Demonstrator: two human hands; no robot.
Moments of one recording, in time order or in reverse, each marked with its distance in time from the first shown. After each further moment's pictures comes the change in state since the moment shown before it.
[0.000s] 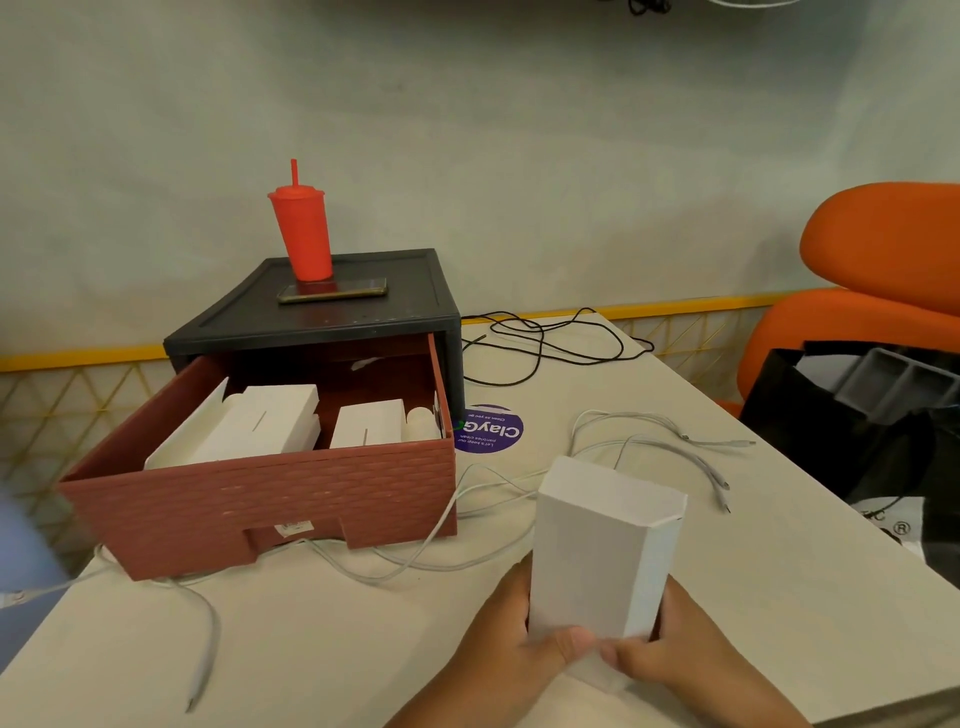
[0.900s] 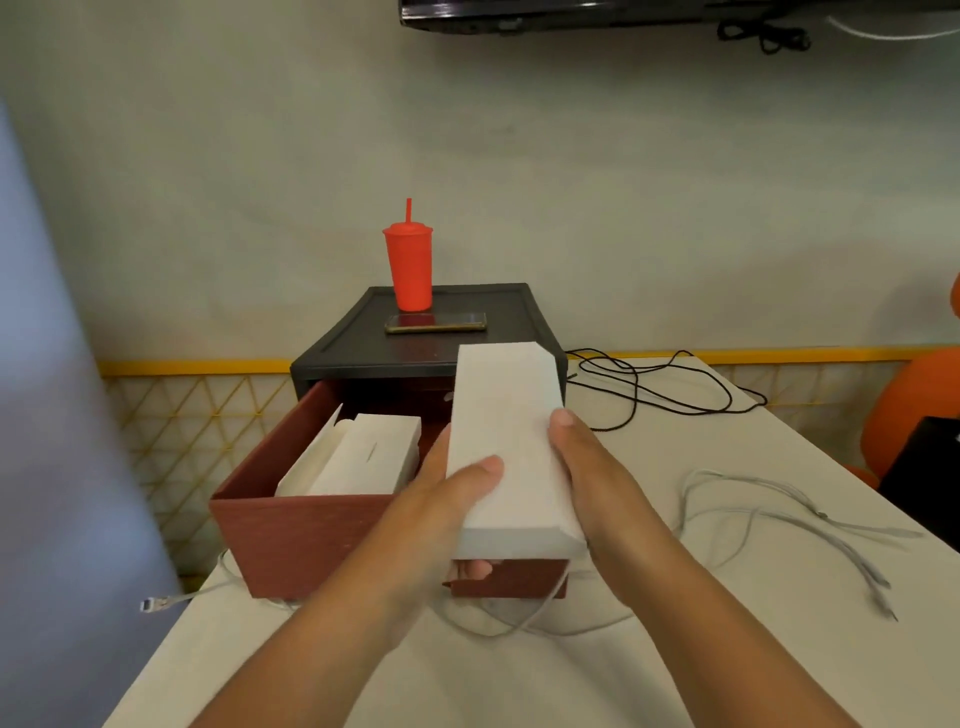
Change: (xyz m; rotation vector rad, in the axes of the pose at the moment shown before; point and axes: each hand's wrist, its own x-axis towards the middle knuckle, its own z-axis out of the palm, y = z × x) left_hand -0.008 0.090 -0.154 -0.311 0.417 -0.248; right_hand 0.118 -0.155 0.101 0.149 0.083 0.014
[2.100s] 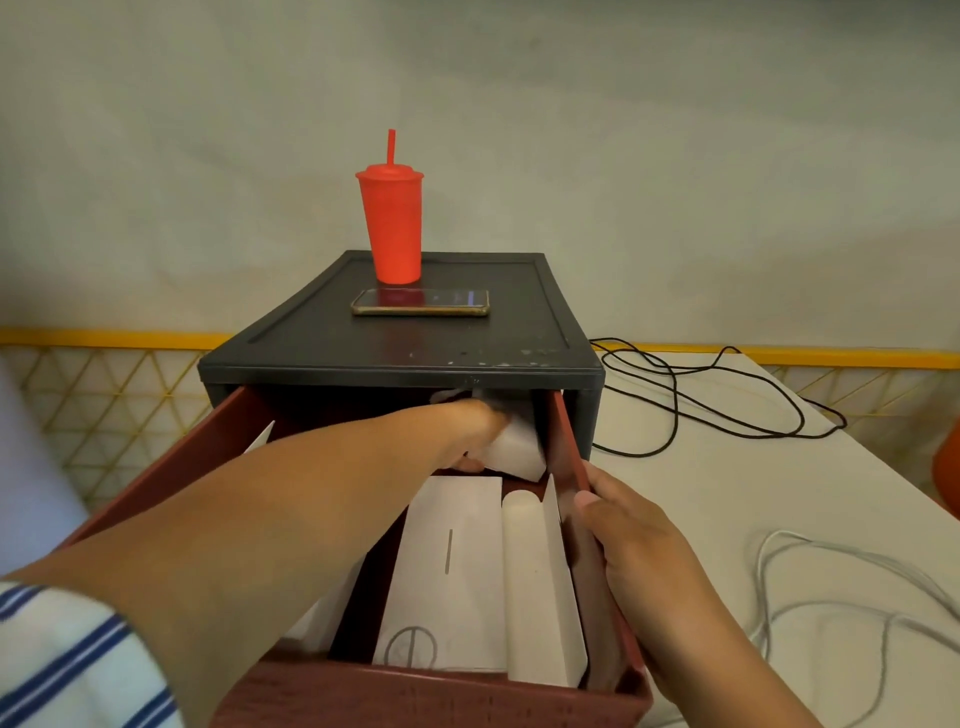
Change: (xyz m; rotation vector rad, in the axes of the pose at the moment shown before) left_hand 0.294 -0.028 0.015 0.521 0.069 -0.281; right_hand 0.110 0.066 -0.023 -0.139 0.032 0.113
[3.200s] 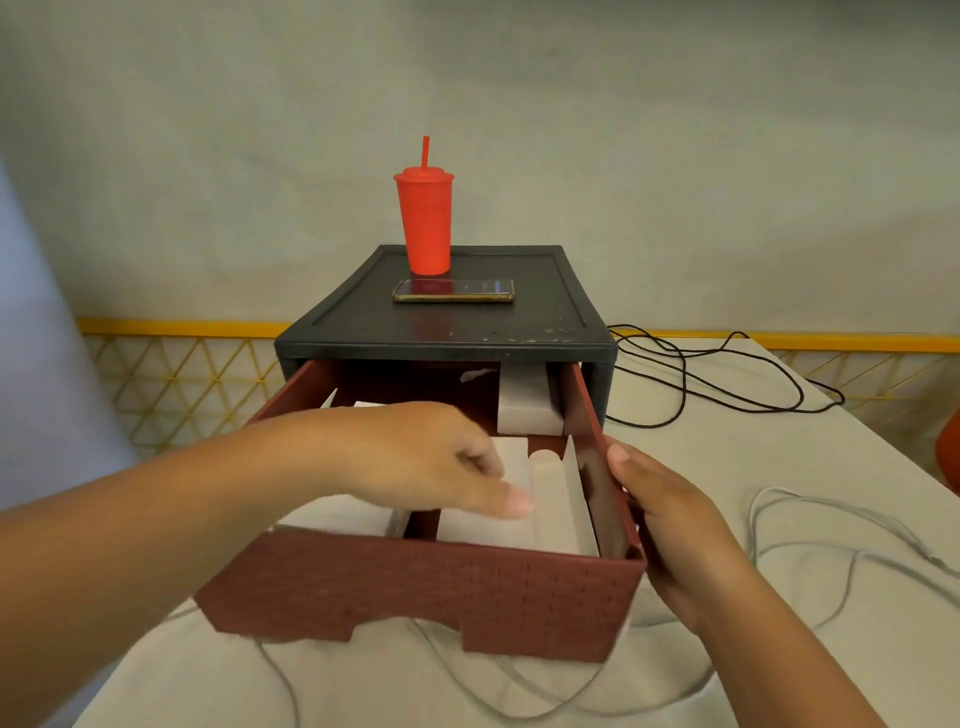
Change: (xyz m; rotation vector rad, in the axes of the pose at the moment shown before) left_hand -0.200 -0.016 -0.086 0.780 -0.334 0.403; right_hand -0.037 0.000 -0.007 0.281 -0.054 0.033
